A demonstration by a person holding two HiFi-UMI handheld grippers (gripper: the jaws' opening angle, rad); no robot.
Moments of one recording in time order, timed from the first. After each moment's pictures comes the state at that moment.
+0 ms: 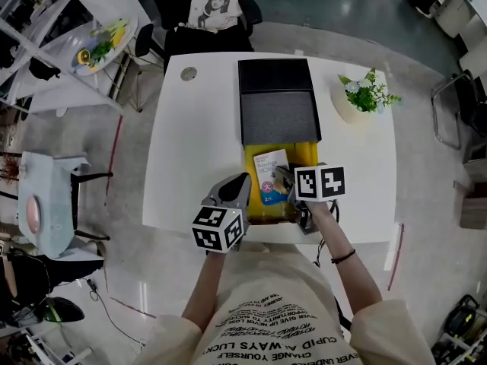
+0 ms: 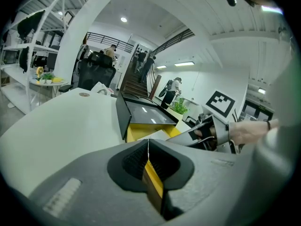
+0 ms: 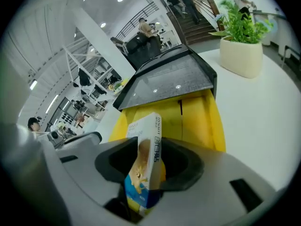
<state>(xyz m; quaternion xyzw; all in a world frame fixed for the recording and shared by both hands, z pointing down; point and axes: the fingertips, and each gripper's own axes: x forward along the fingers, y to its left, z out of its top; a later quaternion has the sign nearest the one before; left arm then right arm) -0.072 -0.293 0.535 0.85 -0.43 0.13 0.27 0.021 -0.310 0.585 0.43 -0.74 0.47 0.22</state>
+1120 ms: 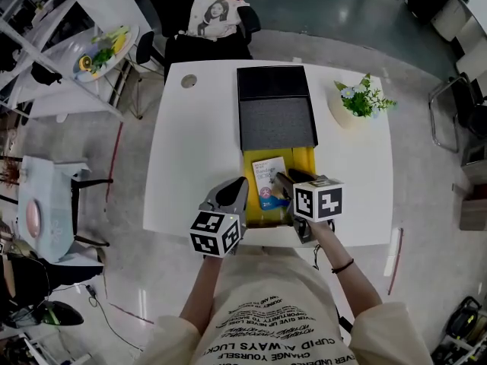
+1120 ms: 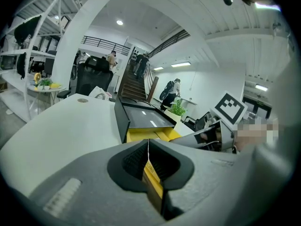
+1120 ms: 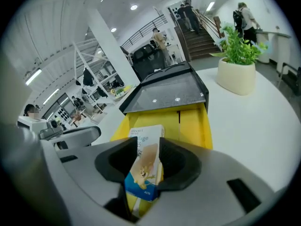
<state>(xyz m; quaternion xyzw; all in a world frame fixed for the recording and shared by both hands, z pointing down) -0.073 -0.292 0.525 0.86 -0.43 0.13 0.25 0.028 -0.303 0.570 0.47 -0.76 0.40 0.20</state>
